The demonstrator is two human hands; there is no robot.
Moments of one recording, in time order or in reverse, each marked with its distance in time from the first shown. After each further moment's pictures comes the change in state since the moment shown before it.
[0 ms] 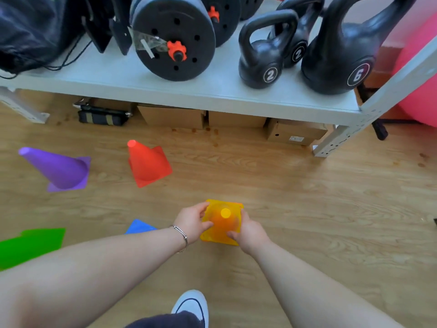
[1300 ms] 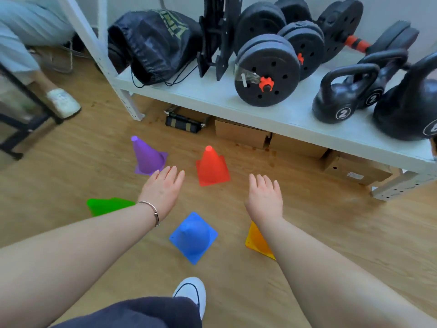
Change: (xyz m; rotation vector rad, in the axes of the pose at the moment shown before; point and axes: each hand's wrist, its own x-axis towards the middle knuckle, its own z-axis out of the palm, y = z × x) left_hand -0.113 -0.085 -0.180 1.072 0.509 -0.036; right_hand -0.020 -0.152 -0.025 -0.520 0.554 -0.443
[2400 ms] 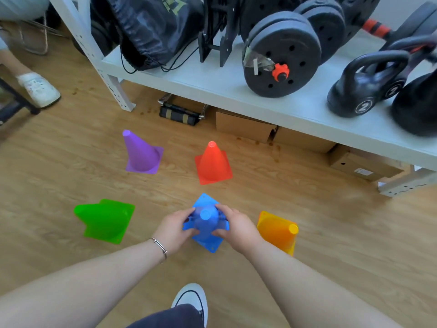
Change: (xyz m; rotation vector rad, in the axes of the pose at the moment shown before) left_hand -0.025 0.030 0.090 -1.043 -0.312 -0.170; right_hand -0.020 -0.069 0.044 0.571 -0.468 -0.081
